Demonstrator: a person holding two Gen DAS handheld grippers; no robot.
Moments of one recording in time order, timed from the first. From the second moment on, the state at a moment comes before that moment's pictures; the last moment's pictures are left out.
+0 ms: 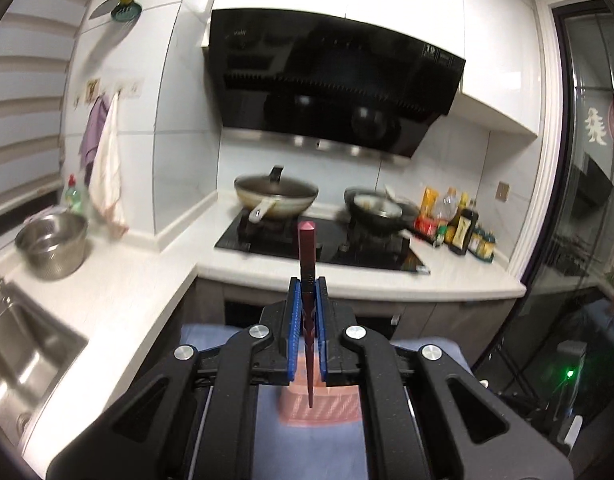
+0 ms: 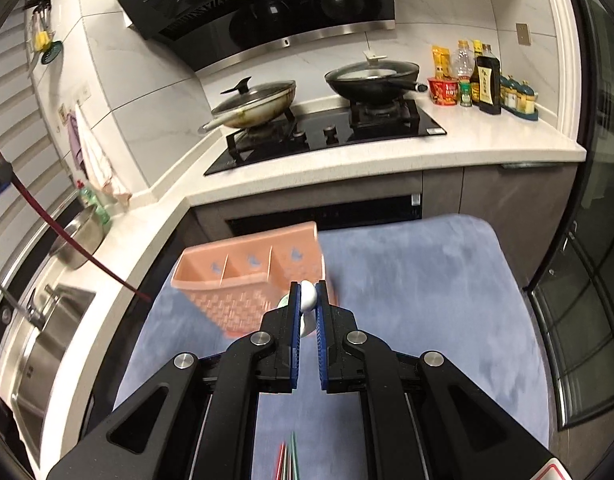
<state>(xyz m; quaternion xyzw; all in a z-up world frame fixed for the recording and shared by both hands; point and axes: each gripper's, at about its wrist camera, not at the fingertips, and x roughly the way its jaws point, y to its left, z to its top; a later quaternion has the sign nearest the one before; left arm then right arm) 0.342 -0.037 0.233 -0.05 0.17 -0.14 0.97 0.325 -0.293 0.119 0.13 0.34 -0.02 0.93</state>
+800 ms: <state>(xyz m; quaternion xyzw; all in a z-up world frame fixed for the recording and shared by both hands) 0.440 -0.059 0.152 -0.05 0.24 -0.11 0.96 0.442 -0.284 0.059 0.11 0.39 -0.02 0.91</state>
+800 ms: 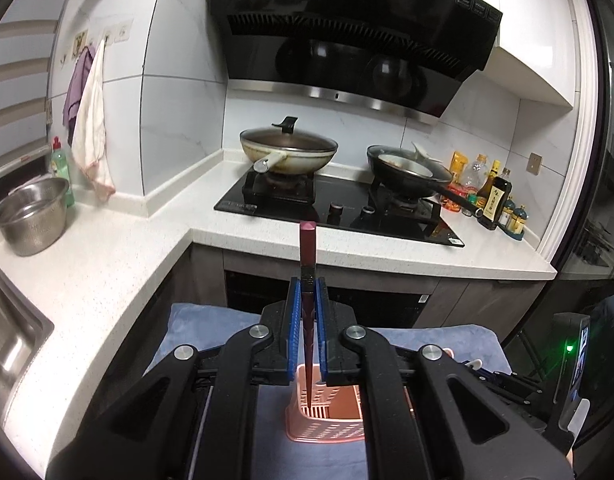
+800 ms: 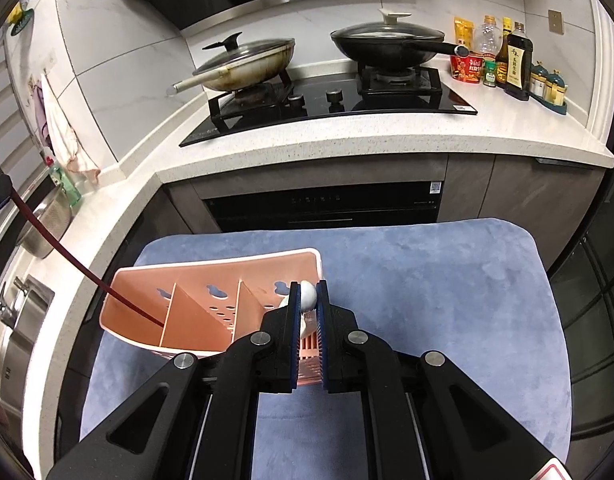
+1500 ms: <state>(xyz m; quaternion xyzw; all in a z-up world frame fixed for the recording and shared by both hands) 0.400 -0.025 0.148 -0.06 0.27 -0.08 0.96 0.375 -0.280 0.087 0.10 0.37 -0.01 0.92</state>
